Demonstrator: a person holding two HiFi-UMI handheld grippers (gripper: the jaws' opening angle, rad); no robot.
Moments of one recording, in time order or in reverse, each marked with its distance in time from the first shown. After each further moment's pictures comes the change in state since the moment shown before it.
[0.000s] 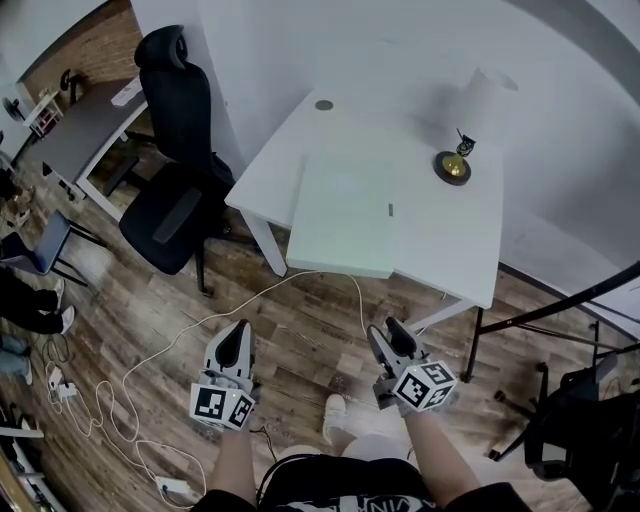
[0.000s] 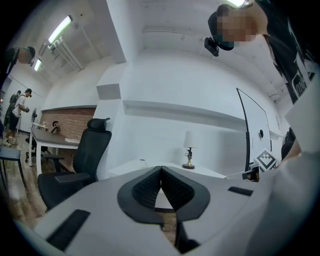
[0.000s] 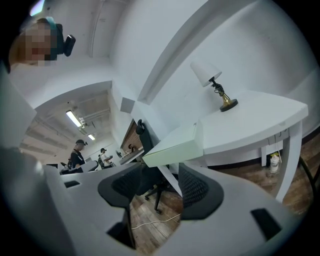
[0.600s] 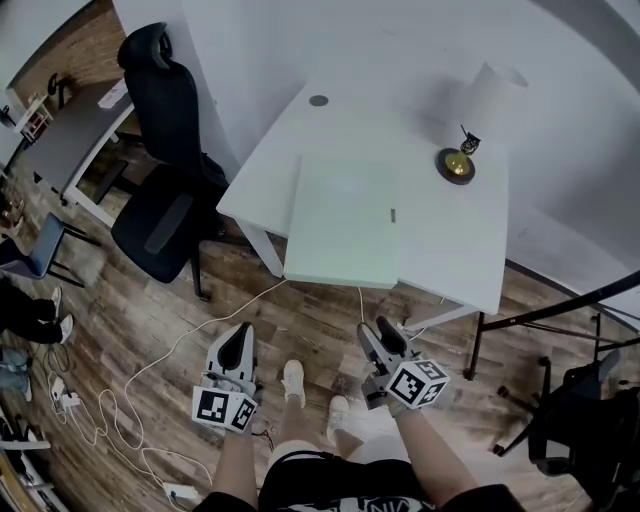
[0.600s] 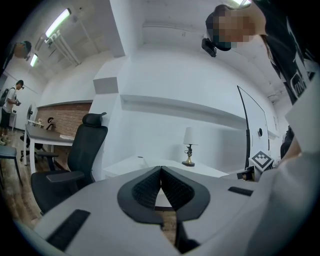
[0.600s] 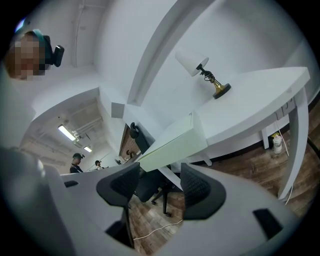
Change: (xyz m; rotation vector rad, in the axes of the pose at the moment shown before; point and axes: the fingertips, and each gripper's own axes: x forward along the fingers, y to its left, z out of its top) left arm 0.043 0.016 -0.013 -0.002 0.031 -0.039; right arm 0.051 -0.011 -0.009 0.173 -0.008 -0.019
